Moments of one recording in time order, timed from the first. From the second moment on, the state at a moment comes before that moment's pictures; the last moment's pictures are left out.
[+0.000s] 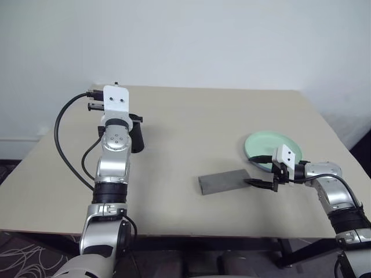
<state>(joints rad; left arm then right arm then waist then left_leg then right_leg) -0.66 0.32 0.16 0.33 0.15 0.16 0.12 -0.39 -0.63 0.09 0.34 0.23 0.00 1.23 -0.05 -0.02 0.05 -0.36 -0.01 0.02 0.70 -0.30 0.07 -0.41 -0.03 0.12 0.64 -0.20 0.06</state>
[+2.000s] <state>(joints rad) -0.56 0.47 0.17 0.38 0.04 0.79 -0.11 -0.42 -0.62 0.10 0.37 0.22 -0.01 1.24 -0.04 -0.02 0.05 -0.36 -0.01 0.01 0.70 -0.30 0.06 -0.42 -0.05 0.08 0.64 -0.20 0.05</state>
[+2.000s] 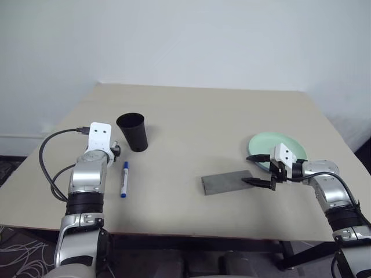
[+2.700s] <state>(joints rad) -0.60 0.45 0.24 0.48 -0.02 0.81 -0.09 -0.42 -0.61 0.10 0.37 0.22 -0.01 1.23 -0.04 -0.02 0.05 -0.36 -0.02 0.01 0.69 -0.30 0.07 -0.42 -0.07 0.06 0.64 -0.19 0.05</state>
